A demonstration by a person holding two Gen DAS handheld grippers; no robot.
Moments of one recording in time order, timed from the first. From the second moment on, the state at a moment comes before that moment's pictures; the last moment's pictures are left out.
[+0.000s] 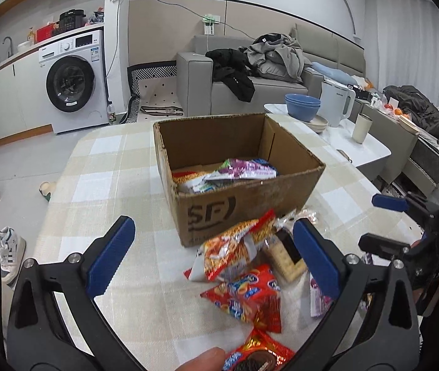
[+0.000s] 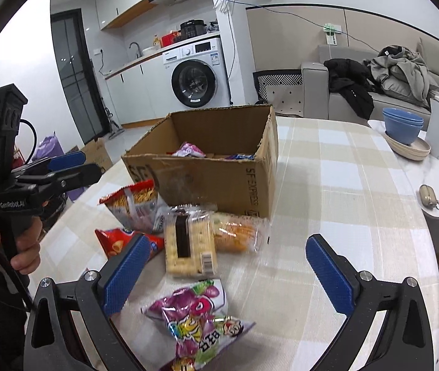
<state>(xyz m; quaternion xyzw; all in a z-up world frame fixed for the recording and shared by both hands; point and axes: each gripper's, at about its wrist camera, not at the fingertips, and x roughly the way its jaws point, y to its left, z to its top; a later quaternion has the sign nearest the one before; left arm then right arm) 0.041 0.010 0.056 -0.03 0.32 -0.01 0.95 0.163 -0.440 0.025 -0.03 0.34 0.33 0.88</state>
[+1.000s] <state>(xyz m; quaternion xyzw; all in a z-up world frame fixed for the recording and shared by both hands) -0.016 -0.005 0.018 0.03 0.39 -0.06 0.92 0.127 -0.435 0.004 -0.08 0.38 0.36 0.85</state>
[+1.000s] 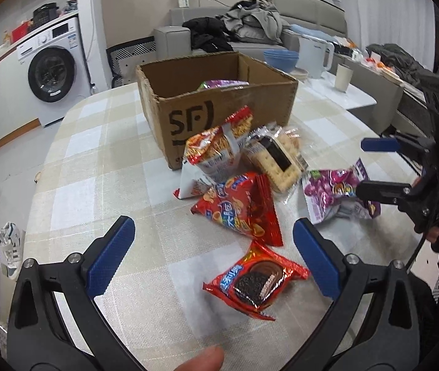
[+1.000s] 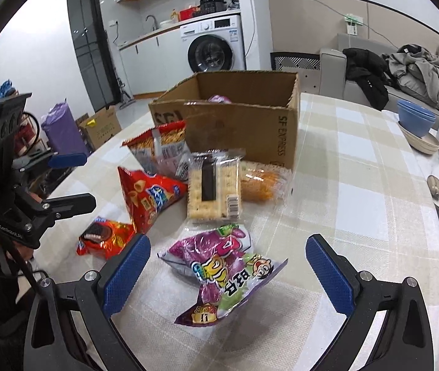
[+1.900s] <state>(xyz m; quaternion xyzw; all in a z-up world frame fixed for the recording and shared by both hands) -0.022 -0.027 -0.020 0.09 0.45 -0.15 0.87 0.131 -0.424 -0.033 -0.11 0.43 0.36 0.82</state>
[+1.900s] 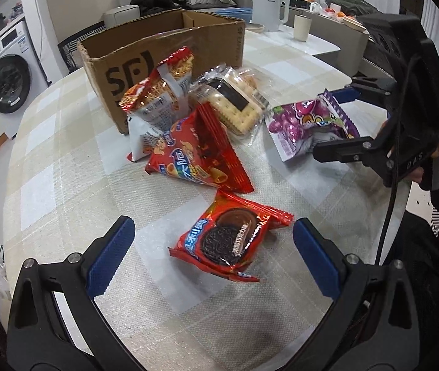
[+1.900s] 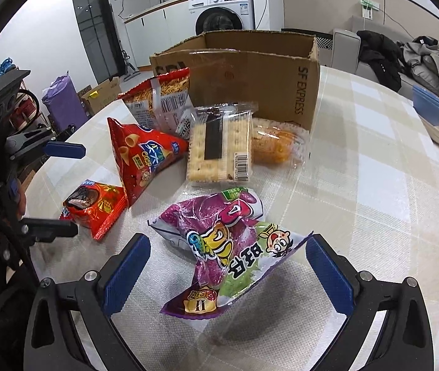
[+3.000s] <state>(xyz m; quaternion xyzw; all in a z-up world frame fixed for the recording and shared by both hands) -0.009 -0.031 -0.059 0.09 0.48 -0.18 0.85 0.128 -0.400 -0.059 -0.16 0.43 0.34 0.82</state>
